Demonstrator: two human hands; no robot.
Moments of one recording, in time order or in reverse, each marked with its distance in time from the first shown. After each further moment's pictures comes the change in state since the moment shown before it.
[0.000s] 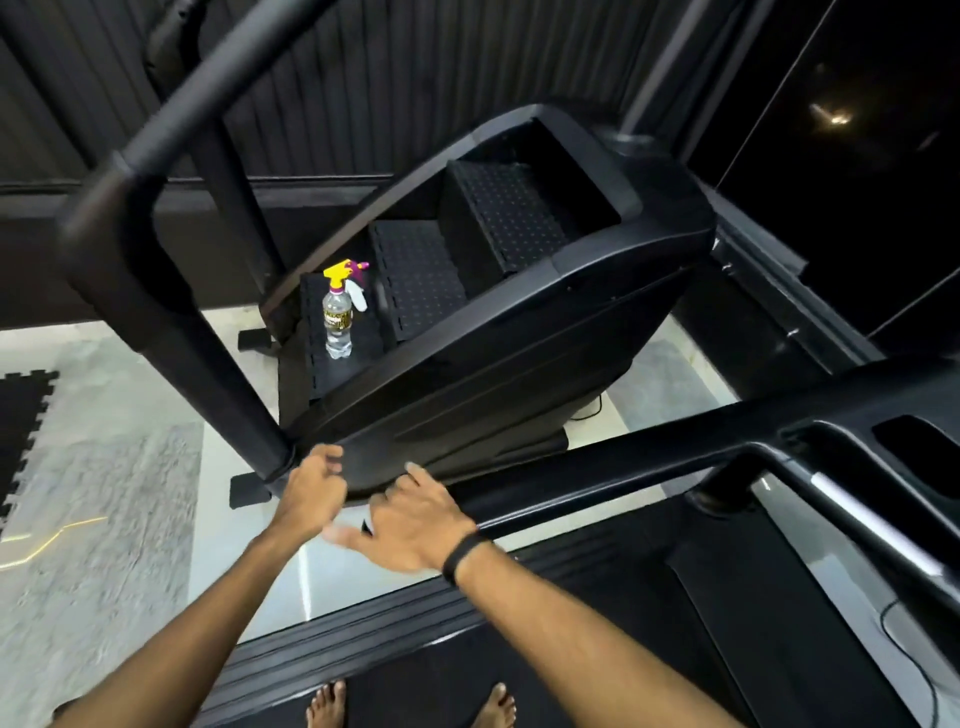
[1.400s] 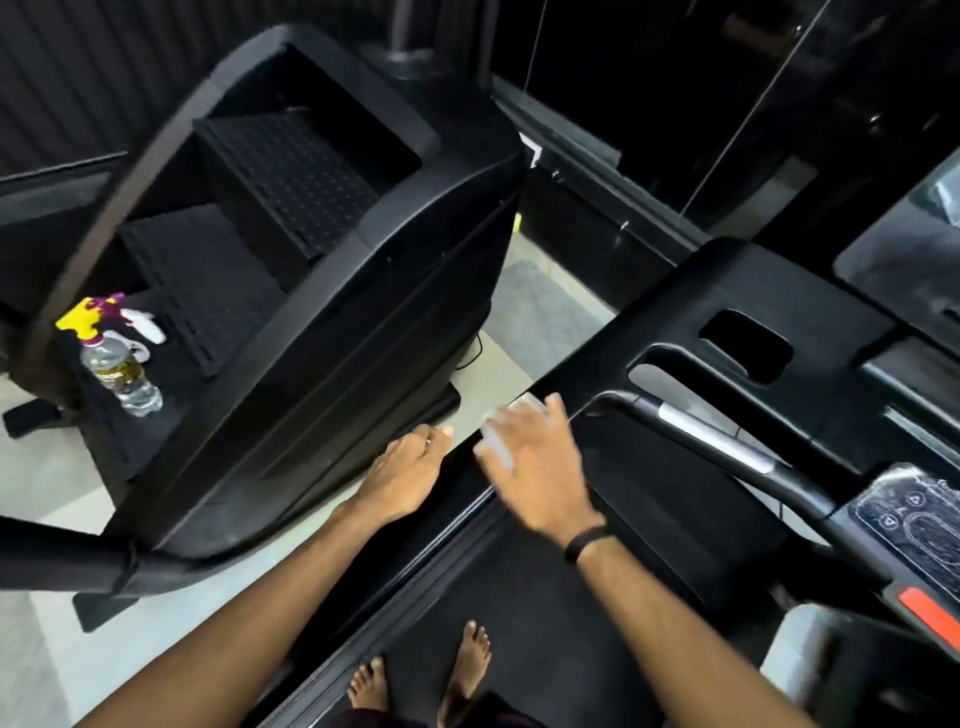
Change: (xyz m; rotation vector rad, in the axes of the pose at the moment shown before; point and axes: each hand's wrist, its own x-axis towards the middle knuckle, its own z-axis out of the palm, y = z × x) left_hand -0.008 0.177 0.207 0.377 -0.609 0.432; right_hand -0.114 0.253 0.032 0.051 0.627 0.632
